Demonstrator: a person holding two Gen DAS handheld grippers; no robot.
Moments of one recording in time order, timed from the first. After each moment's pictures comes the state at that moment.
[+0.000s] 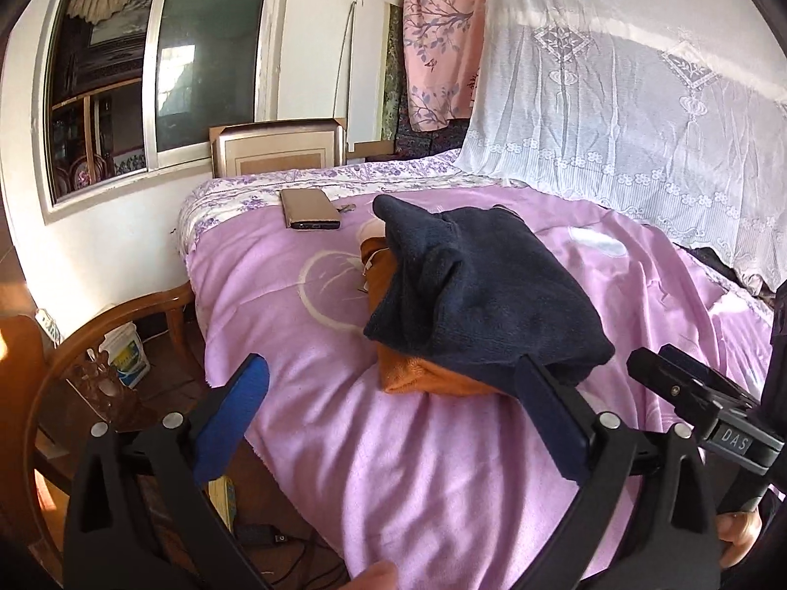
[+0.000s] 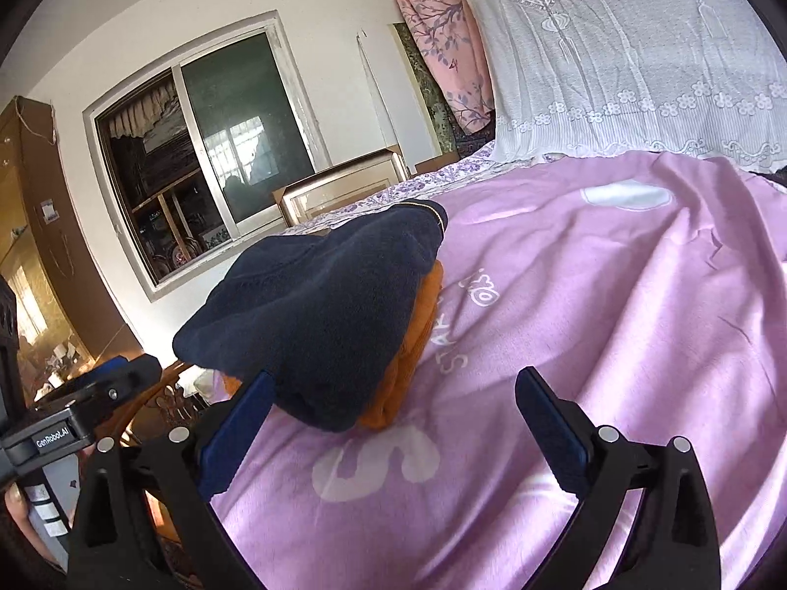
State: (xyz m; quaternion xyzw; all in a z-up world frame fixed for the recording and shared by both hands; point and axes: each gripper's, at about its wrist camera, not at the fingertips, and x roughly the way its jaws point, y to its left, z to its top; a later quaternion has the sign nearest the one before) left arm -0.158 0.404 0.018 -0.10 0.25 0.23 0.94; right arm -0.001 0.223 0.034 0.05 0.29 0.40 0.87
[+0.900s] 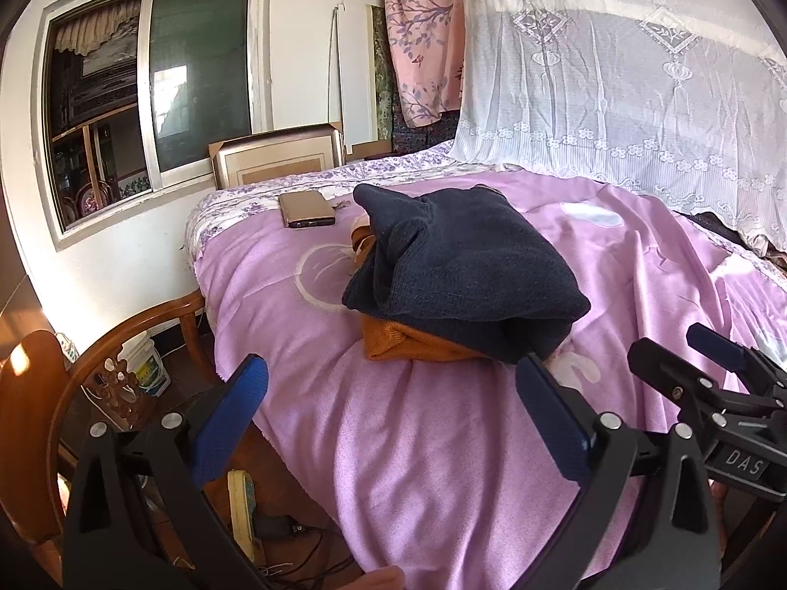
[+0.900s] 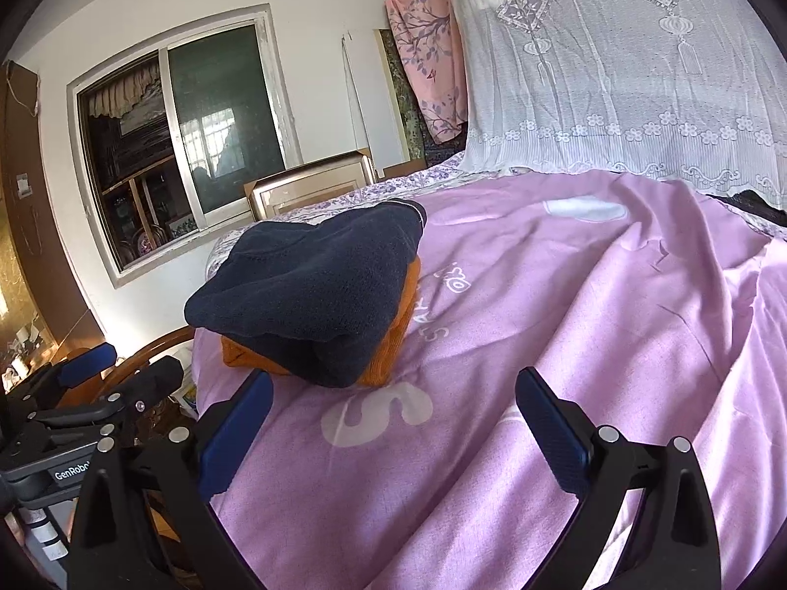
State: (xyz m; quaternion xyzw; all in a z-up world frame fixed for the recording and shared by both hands) left arm -0.167 0.367 0.013 -0.06 0.26 0.24 0.93; right arm -0.051 0.211 0.043 0.02 0.28 0.34 0.90
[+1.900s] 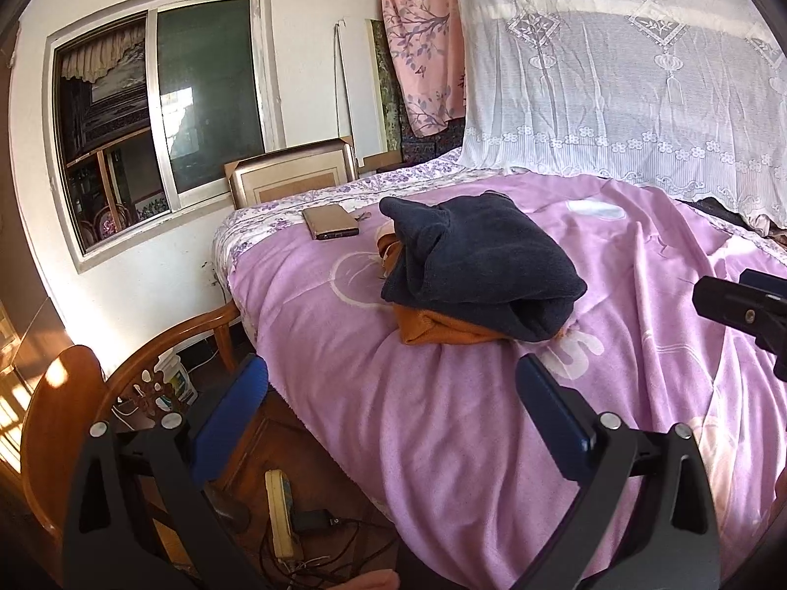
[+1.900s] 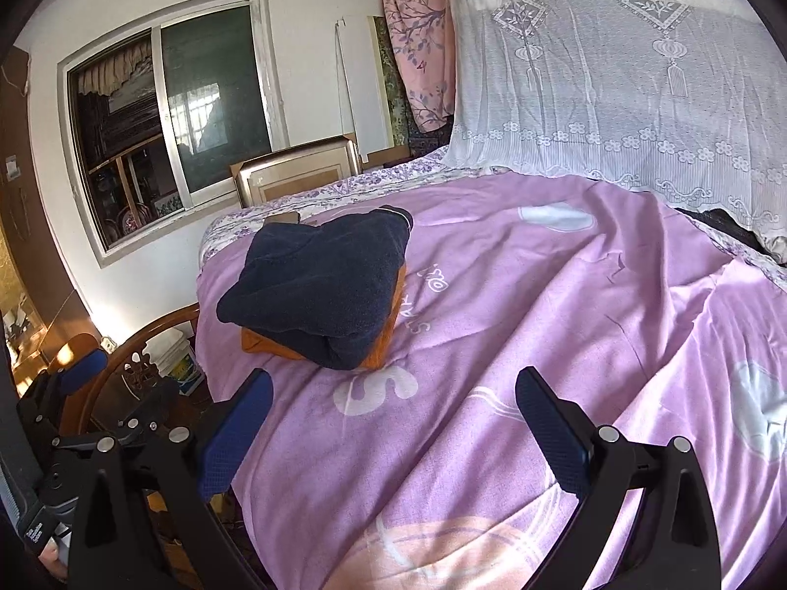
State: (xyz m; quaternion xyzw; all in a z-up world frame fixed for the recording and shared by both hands) left arm -0.207 0.357 0.028 -0.02 0.25 0.26 0.93; right arm -0.087 0.190 0.098 -0.02 0.31 0.31 0.90
